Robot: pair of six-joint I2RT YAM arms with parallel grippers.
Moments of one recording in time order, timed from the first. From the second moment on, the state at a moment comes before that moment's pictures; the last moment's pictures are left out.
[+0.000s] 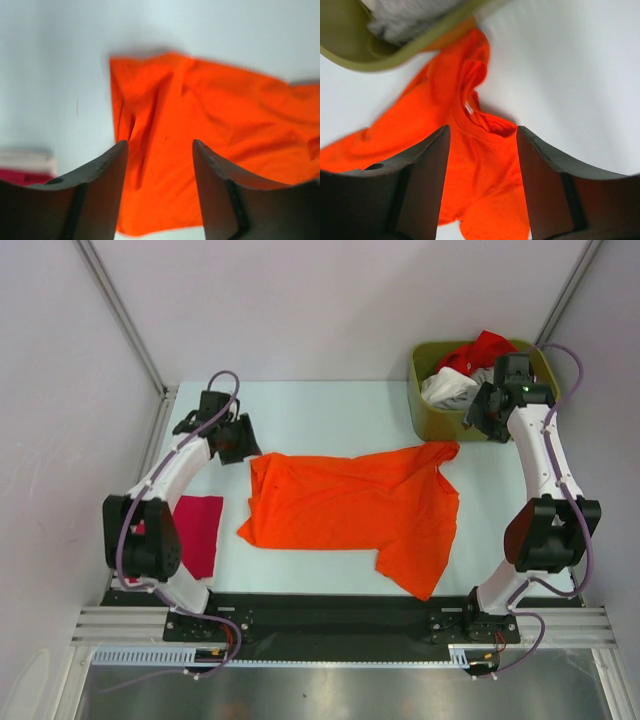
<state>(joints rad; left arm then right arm) -0.14 1.69 1.38 -0.60 0.10 -0.41 -0.05 1.71 1.73 -0.93 0.14 0.45</state>
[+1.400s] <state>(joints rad) -0.13 1.27 0.60 -0.55 -0.12 -0.94 0.06 1.01 0.99 -1.12 -0.17 0.47</state>
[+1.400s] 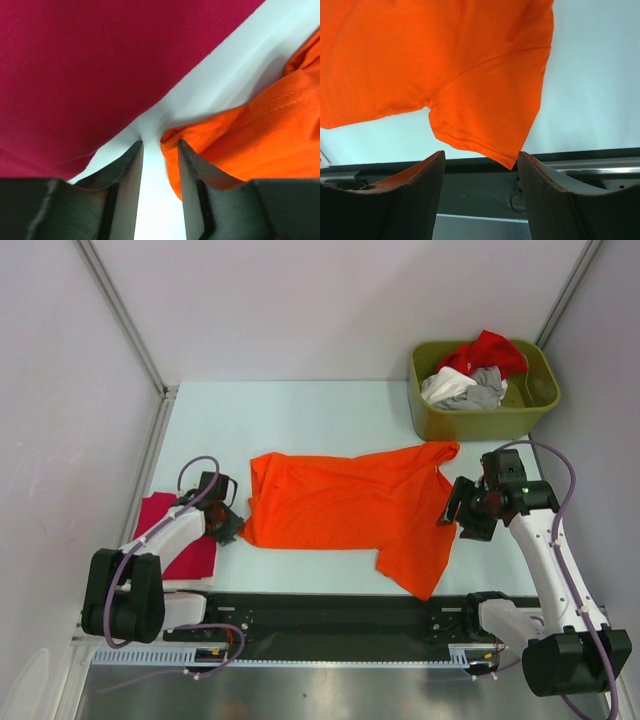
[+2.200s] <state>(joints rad) -0.15 1.06 0.60 -0.57 -0.08 -0.86 0.11 1.06 0.59 -1.04 -0.28 0.69</state>
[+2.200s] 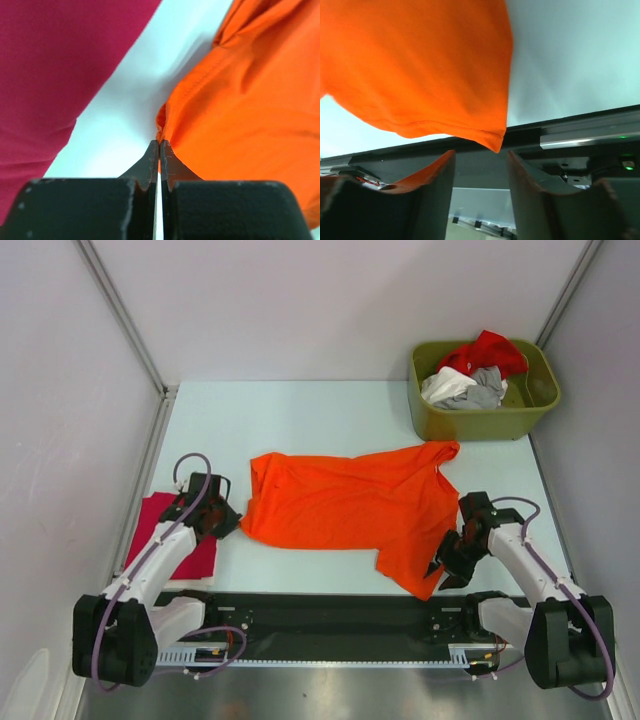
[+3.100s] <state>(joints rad) -0.15 1.05 0.59 -0.58 -0.02 -0.84 0.17 0.83 0.33 -0.91 -0.26 1.07</state>
